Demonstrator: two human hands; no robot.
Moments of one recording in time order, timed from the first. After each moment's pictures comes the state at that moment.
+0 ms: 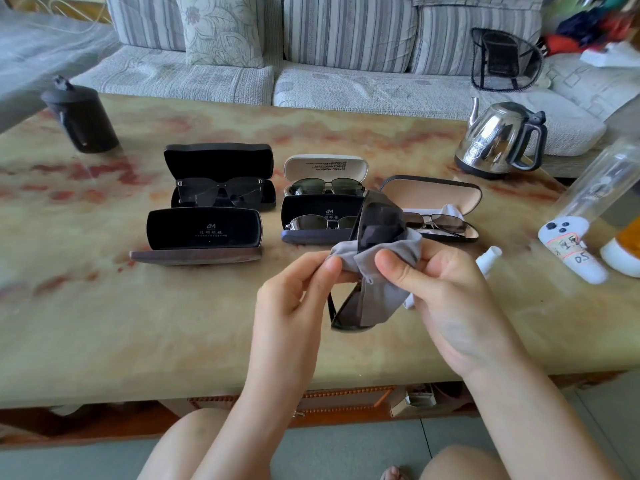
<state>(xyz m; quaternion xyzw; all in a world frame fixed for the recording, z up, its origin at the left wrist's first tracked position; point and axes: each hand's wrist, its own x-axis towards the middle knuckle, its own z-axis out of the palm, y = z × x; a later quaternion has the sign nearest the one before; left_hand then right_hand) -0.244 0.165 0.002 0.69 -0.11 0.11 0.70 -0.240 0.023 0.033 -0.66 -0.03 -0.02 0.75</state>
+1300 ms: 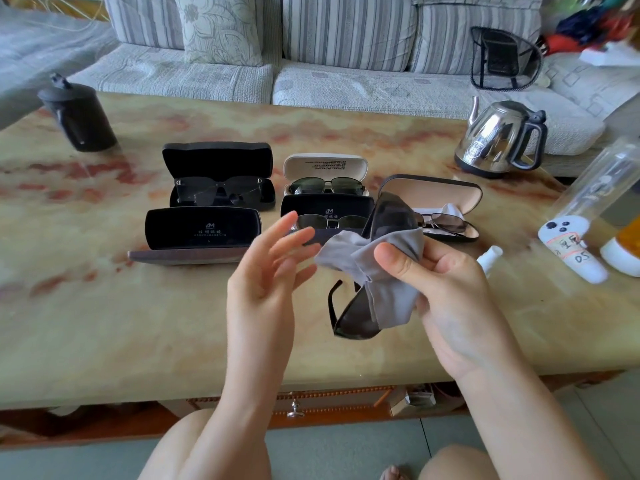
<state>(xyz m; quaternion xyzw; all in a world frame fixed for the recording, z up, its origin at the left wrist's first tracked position) -0.234 0.176 -0.002 0.62 -0.03 0.13 0.77 -0.238 0.024 0.028 -0.62 0.05 -0.03 0.78</state>
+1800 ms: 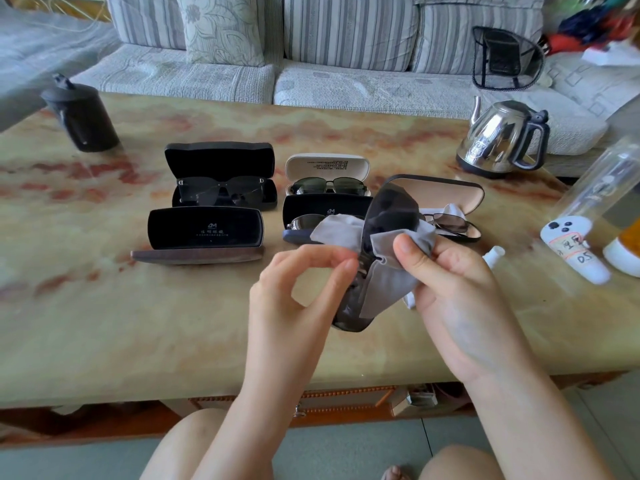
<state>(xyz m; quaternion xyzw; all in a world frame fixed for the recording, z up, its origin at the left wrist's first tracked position) -0.242 0.168 -0.001 0.74 -0.08 0.16 0.65 -0.240 0.024 0.029 -0.58 -0.01 -0.04 0.81</state>
